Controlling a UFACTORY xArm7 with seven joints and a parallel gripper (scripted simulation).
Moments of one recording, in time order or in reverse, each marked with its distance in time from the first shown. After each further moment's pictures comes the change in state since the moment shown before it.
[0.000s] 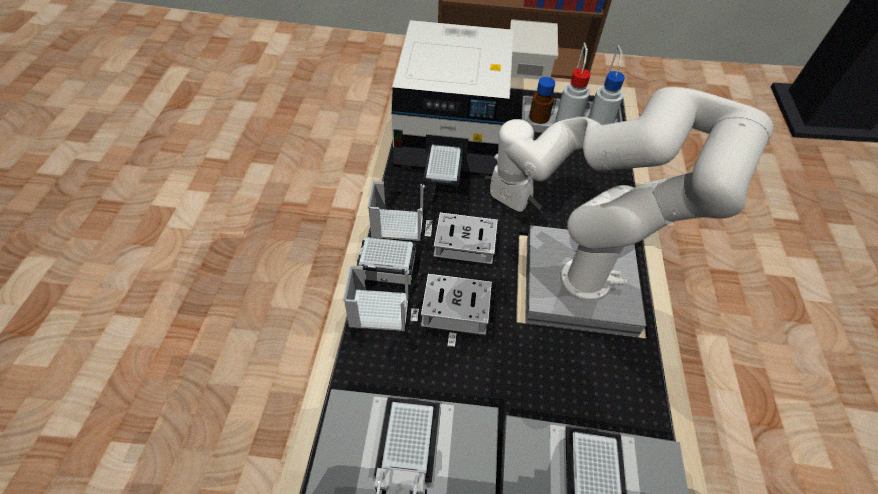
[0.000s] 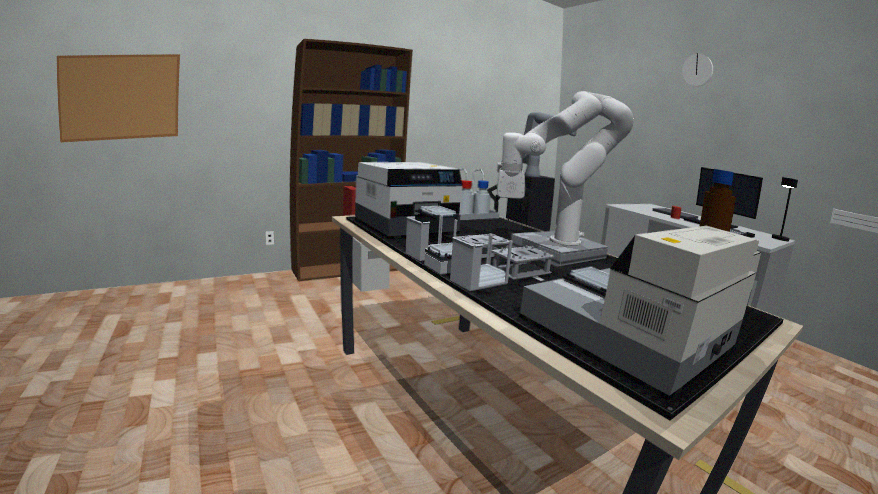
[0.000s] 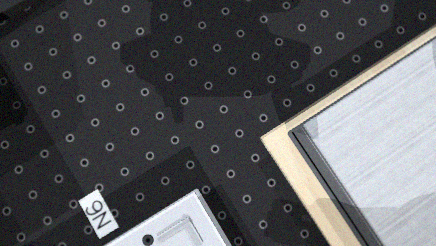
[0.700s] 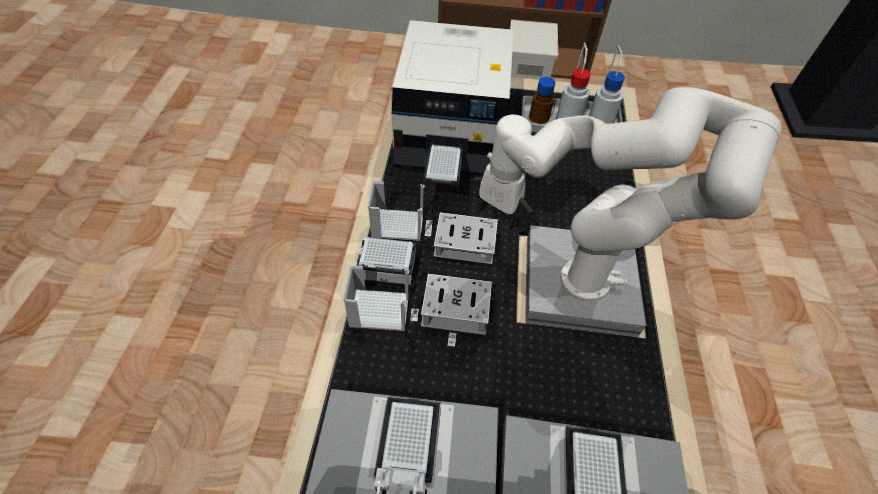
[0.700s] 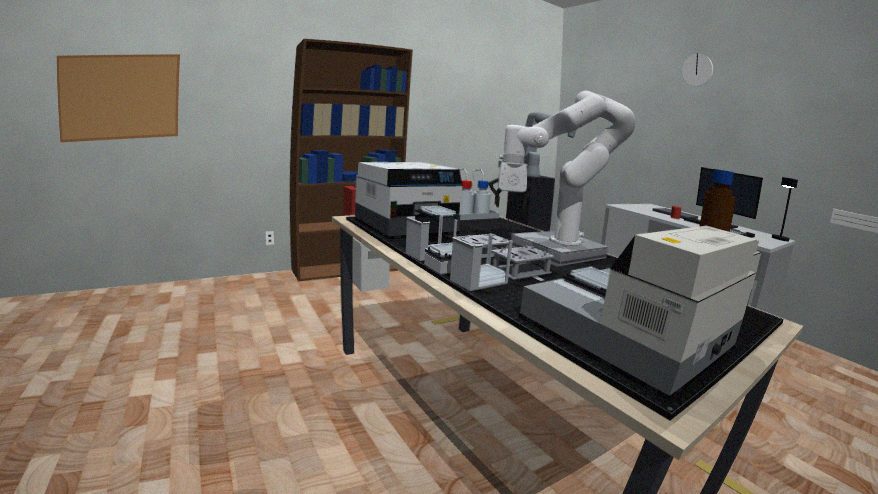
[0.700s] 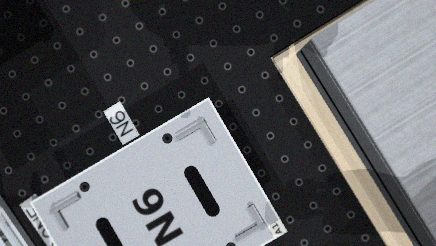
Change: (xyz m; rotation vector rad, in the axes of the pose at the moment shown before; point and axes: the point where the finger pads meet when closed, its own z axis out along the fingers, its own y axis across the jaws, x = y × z) arm -0.051 -0.003 -0.033 0.029 -0.122 -0.019
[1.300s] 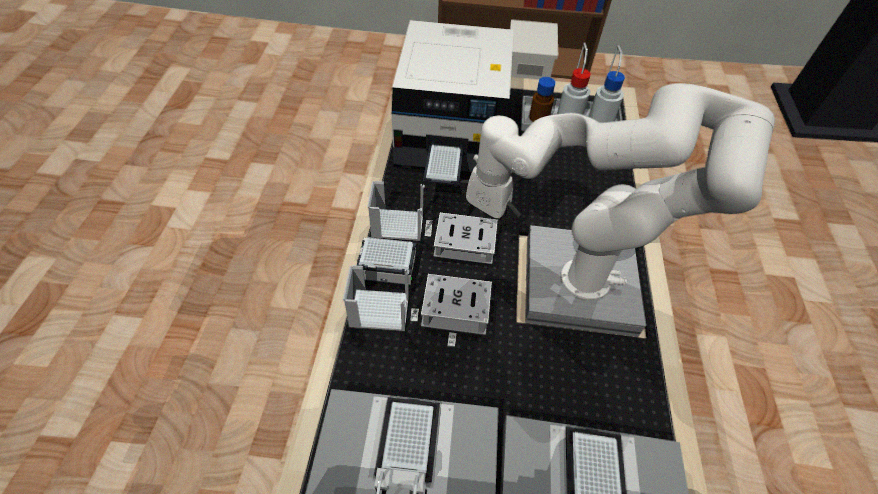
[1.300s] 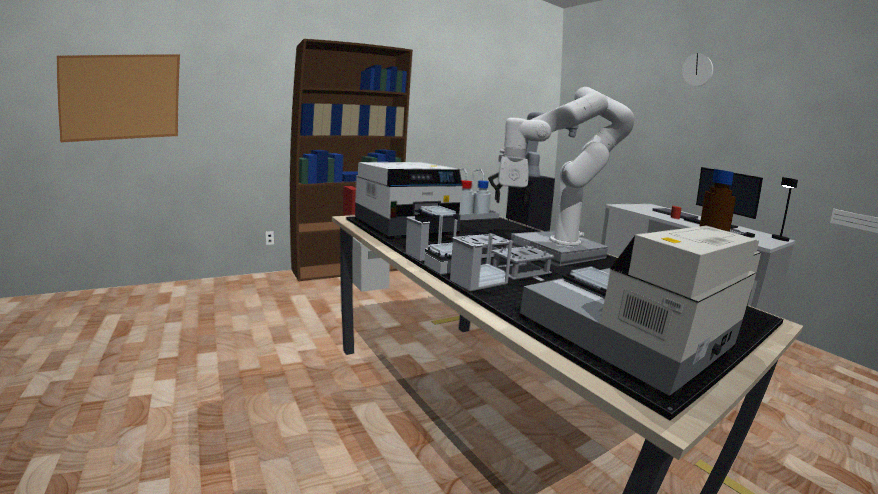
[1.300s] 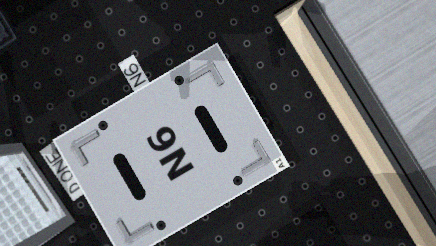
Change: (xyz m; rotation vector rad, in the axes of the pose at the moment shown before) arm -0.048 -0.006 -0.023 0.000 0.000 0.000
